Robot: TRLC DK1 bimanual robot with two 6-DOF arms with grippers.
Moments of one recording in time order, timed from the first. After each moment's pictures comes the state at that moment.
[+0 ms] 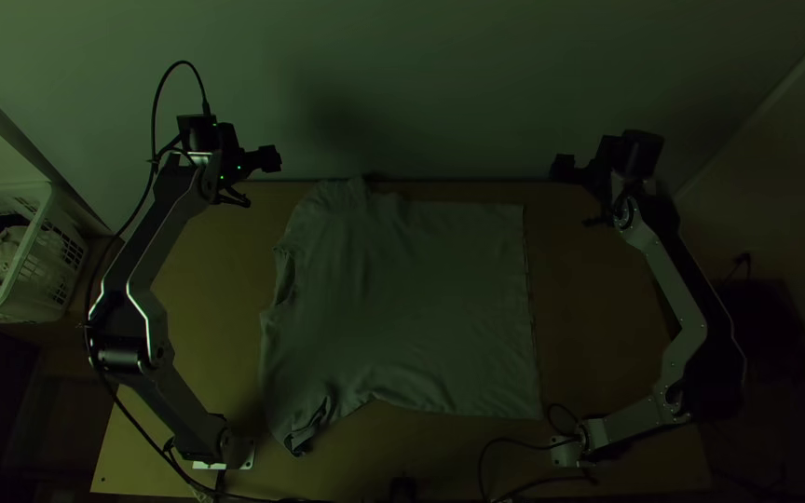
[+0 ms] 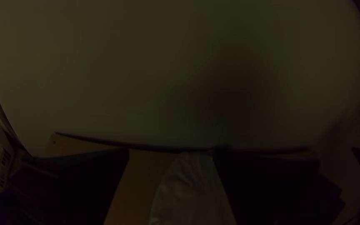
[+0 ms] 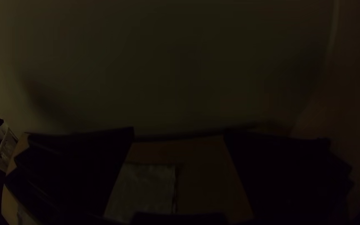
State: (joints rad) left arm -0.04 1.81 1.81 -0.45 0.04 -0.17; right arm 0.05 1.64 1.51 -0.29 0.01 0.13
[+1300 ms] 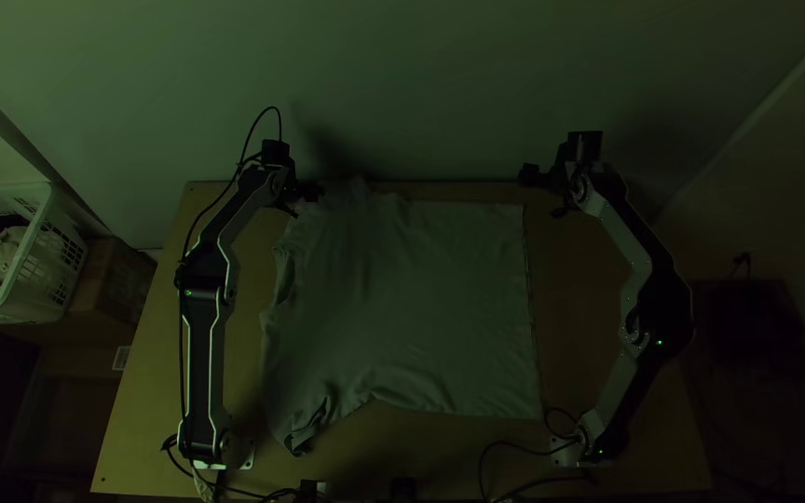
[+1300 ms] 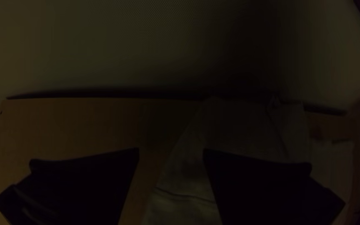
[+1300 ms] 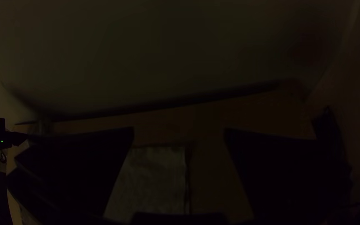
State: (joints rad) left arm -0.11 2.42 2.24 -0.60 -0.04 -0.14; right arm 0.09 2.00 1.77 -0.45 0.02 0.21
